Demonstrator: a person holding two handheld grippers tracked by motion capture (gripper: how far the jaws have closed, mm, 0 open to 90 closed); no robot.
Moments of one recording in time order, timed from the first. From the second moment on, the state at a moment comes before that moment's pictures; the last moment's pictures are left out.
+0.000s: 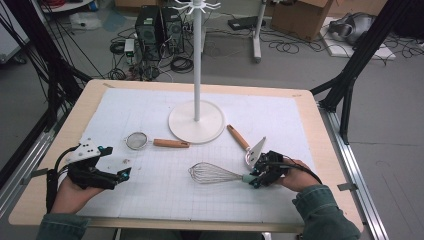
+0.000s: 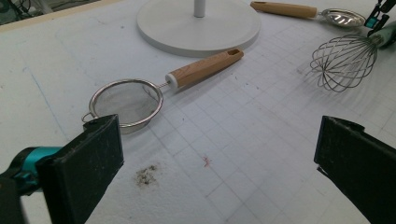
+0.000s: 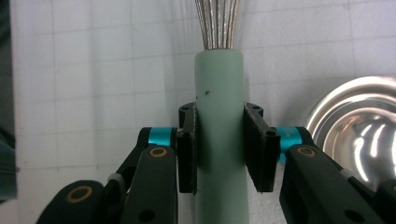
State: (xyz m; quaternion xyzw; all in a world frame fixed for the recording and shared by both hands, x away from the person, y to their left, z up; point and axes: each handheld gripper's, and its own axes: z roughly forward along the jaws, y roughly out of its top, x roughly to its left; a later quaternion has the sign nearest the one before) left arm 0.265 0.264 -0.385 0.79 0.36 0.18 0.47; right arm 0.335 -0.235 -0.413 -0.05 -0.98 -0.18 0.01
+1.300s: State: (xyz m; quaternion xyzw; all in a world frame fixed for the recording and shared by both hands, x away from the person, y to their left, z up) left arm 0.274 0.191 -0.329 0.84 0.22 0.14 0.48; right arm 0.327 -0.177 -0.373 0.00 -0.95 -0.30 -0.03
